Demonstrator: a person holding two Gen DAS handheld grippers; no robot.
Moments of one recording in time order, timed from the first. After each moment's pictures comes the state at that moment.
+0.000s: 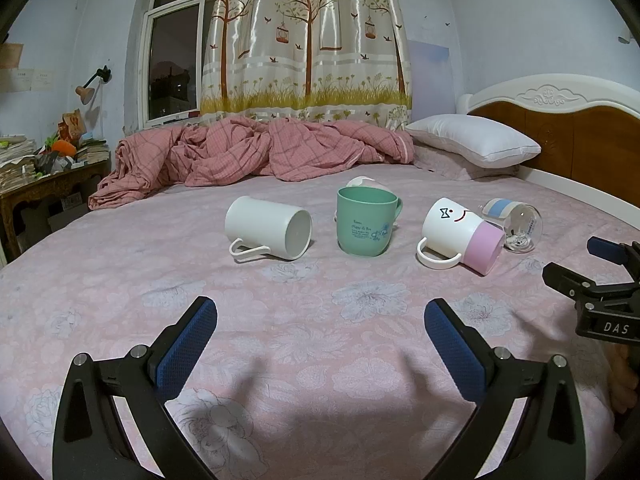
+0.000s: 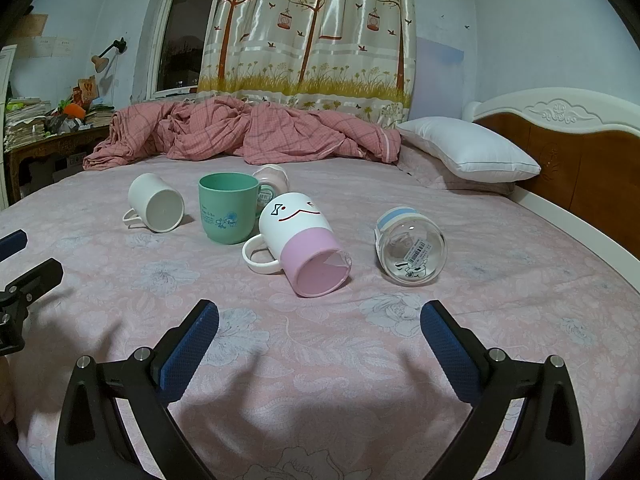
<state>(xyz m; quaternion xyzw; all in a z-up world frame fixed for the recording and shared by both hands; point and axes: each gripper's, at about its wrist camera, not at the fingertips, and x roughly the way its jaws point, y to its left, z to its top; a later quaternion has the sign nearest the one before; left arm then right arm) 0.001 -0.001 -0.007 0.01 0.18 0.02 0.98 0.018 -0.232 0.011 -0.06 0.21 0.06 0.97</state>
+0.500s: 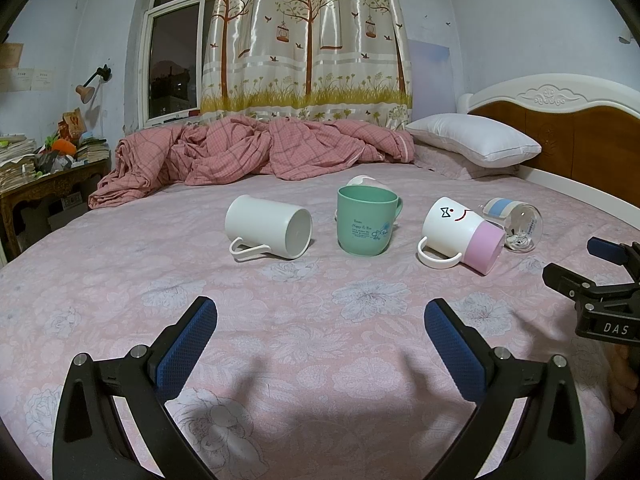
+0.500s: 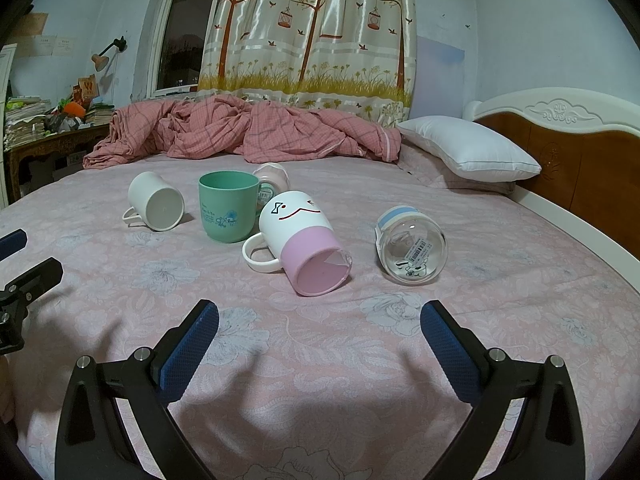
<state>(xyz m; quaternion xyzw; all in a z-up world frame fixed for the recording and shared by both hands) 0.000 0.000 -0.007 0.01 0.18 0.02 0.98 0.018 -0.231 0.012 -0.06 0.21 0.06 0.97</state>
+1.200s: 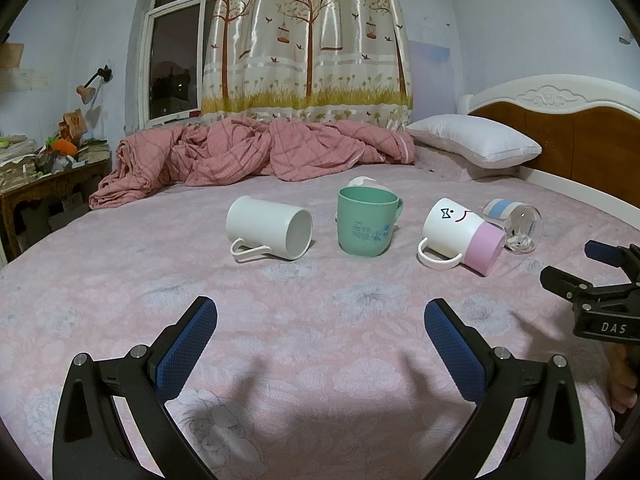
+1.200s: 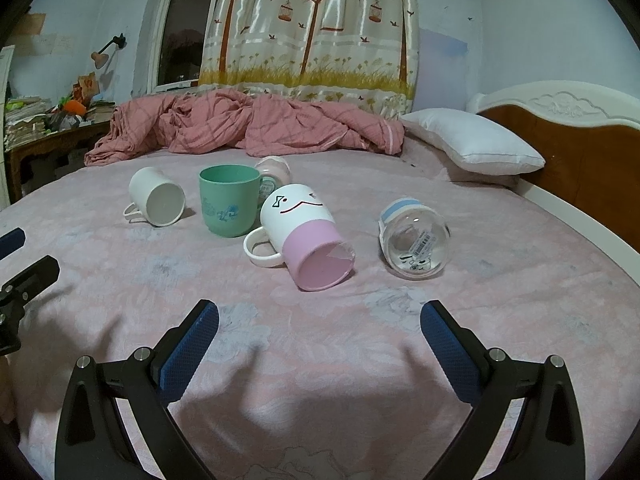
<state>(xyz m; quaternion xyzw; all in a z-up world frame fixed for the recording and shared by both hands) 0.003 0.003 -0.012 0.01 0.18 0.02 0.98 0.026 -0.234 0.001 -0.06 0.22 0.06 0.97</state>
